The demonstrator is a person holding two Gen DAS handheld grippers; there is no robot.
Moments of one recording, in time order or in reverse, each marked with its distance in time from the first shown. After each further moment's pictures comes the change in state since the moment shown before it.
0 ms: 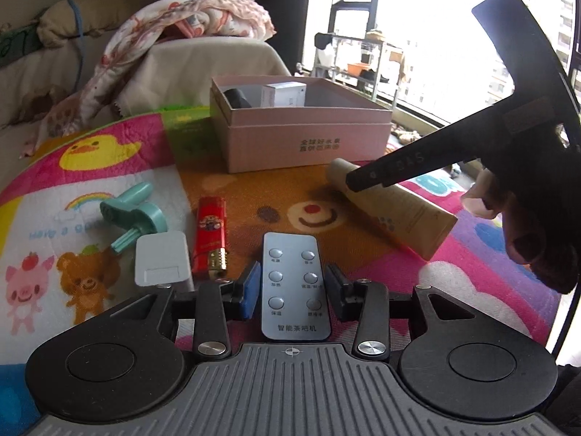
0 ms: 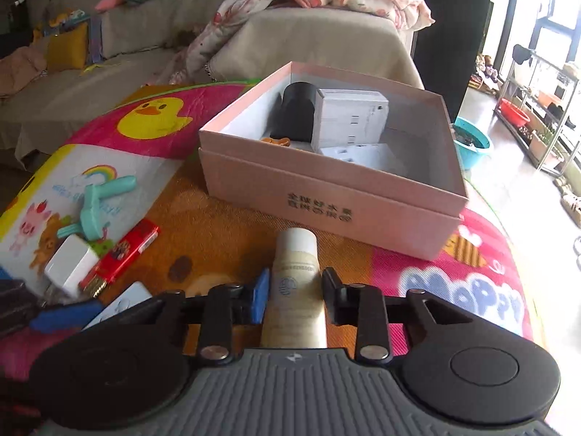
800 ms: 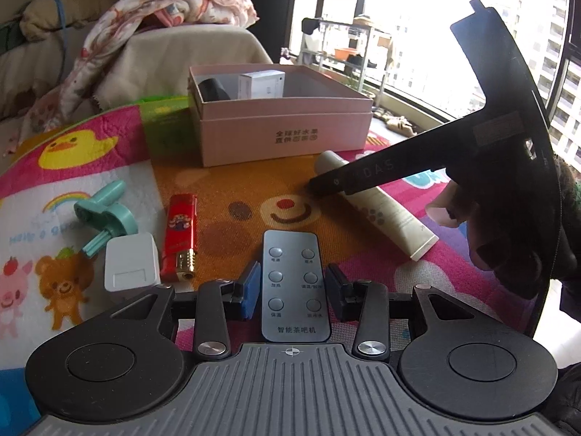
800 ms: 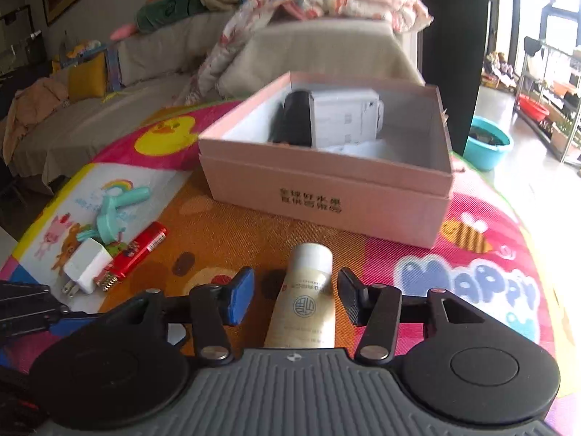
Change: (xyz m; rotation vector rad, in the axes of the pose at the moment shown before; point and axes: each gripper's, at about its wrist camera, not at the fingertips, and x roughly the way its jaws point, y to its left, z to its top) left arm 0.007 -0.010 0.008 0.005 0.051 -0.028; right arm 0.010 -0.024 -0.011 0.059 -0.034 0.111
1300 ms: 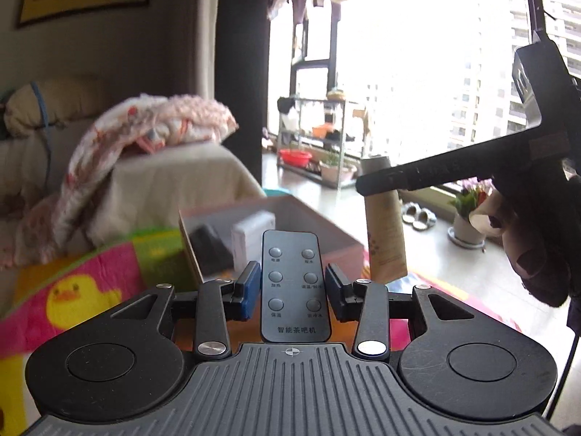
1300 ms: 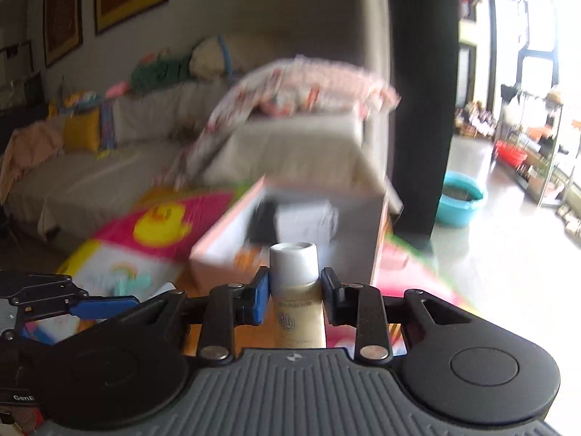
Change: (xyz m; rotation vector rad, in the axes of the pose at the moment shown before) left arm -0.026 0.005 0.110 0.108 -0.290 -0.021; right arm -0.103 -0.027 0.058 0.013 -0.264 -0.069
